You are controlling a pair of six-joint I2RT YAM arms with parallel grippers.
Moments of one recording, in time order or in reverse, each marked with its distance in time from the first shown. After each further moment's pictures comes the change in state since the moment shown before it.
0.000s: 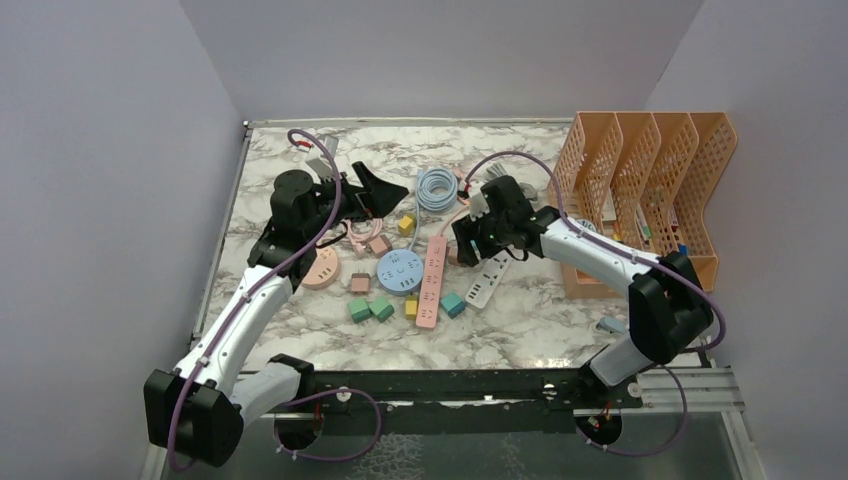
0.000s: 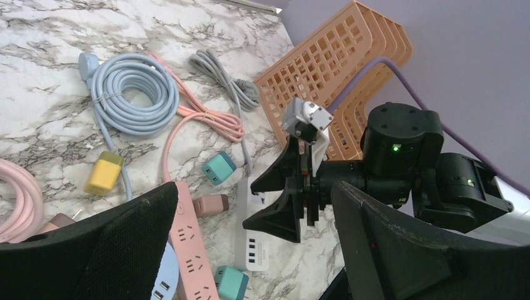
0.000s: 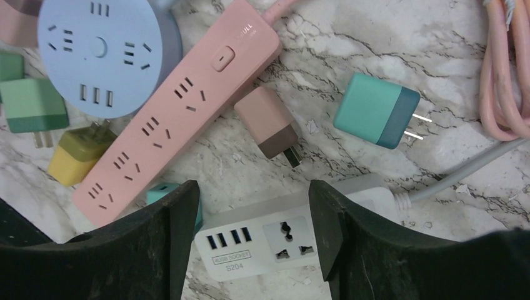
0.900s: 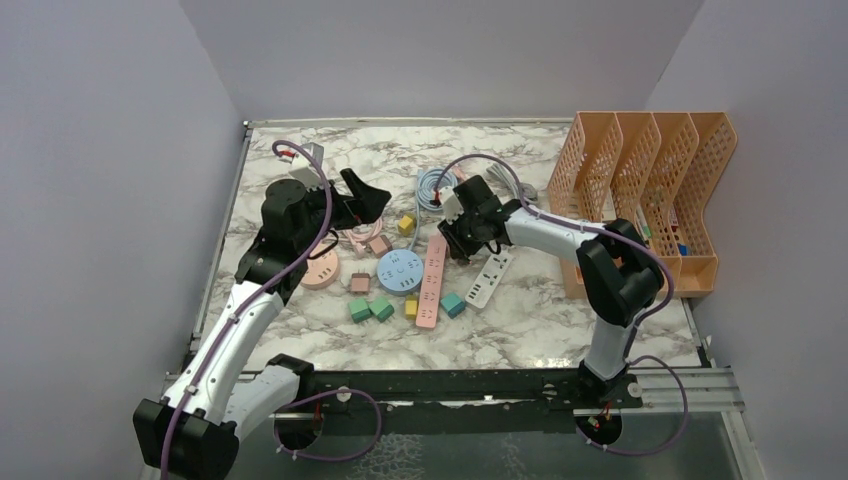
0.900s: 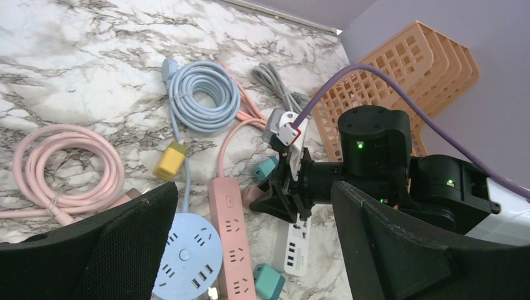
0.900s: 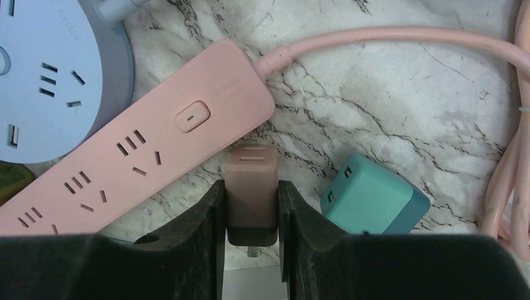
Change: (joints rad) left arm 0.000 -0.108 0.000 -0.169 -0.196 0.086; right arm 0.046 0.298 0.146 0.034 0.039 -0.229
